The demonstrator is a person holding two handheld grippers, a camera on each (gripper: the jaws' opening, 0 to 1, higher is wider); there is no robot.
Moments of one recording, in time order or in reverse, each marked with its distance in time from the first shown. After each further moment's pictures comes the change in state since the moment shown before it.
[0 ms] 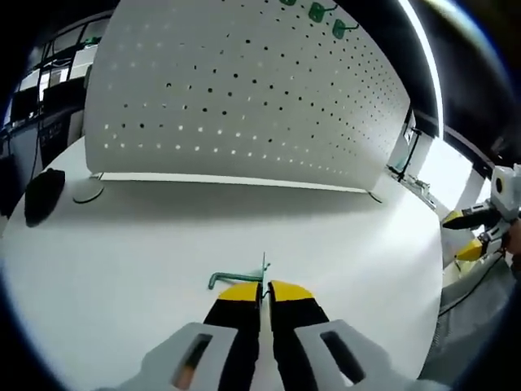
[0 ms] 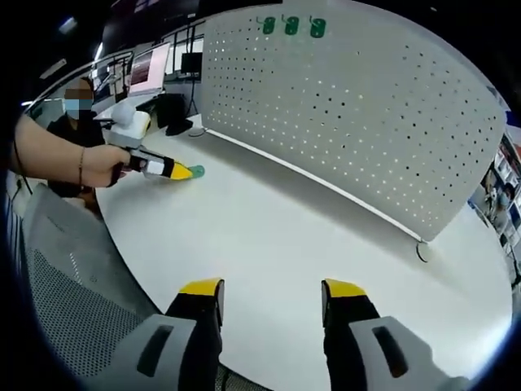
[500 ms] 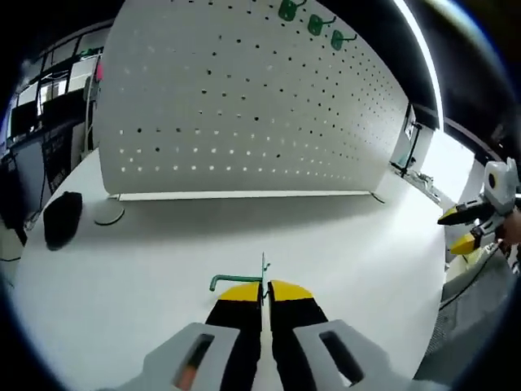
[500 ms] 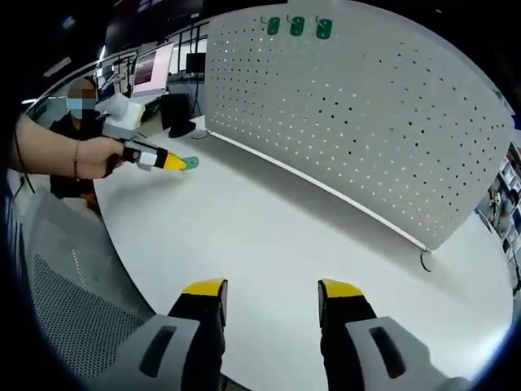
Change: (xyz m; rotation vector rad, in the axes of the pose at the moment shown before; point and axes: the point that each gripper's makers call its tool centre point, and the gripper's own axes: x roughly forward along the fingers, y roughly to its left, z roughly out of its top) left arm -0.028 0.020 0.019 0.040 -0.009 0.034; right arm 0.010 0.002 0.015 -0.019 -0.009 0.024
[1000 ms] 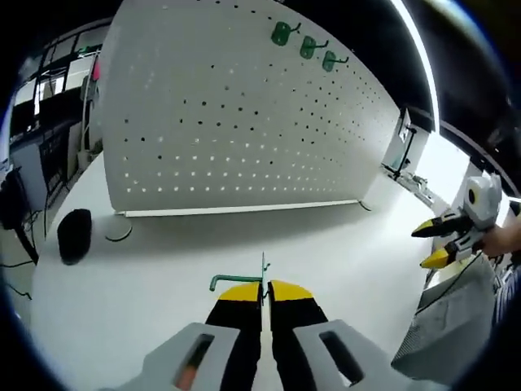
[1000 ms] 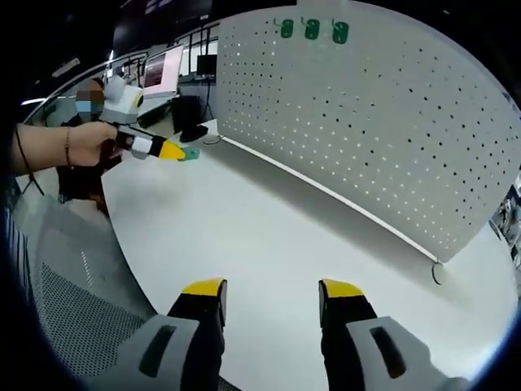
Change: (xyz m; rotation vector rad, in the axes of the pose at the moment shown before) left arm -0.036 -0.022 0.031 -0.004 0.010 -0.045; right arm 0.005 0.015 0.021 -0.009 -0.020 0.072
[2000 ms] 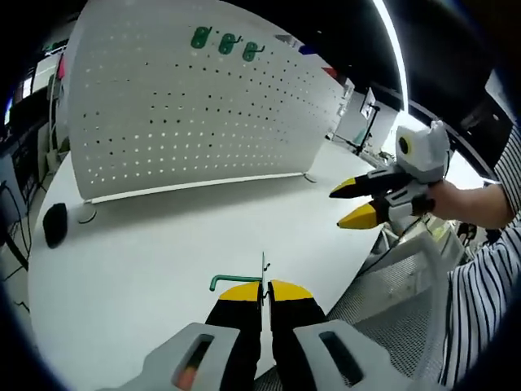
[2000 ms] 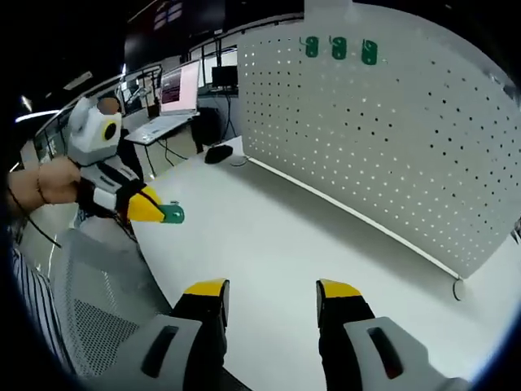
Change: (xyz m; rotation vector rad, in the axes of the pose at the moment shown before) left arm -0.064 -0.092 -0.039 0.076 0.141 -0.167; right arm -0.001 0.045 0.050 0.035 -0.053 0.134
